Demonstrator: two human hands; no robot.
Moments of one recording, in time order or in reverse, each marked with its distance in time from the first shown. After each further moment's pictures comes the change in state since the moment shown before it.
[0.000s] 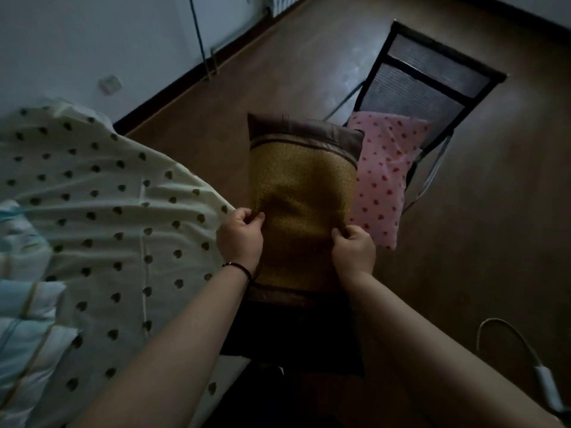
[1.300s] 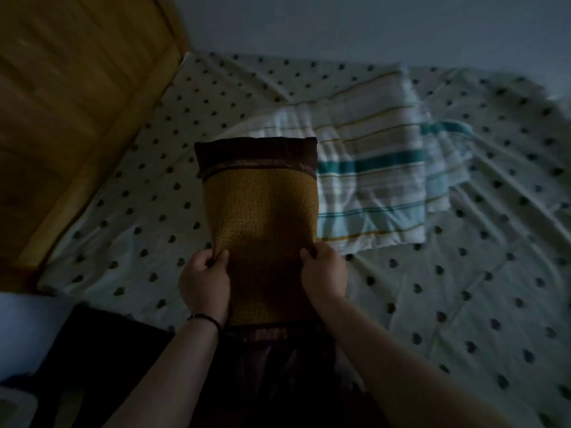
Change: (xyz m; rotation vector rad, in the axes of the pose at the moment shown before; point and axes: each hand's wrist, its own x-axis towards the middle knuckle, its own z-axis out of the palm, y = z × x) left_hand -0.412 -0.557 -0.670 -0.230 1.134 -0.803; right_hand -0.765 0.049 0.493 -0.571 -1.008 -0.724
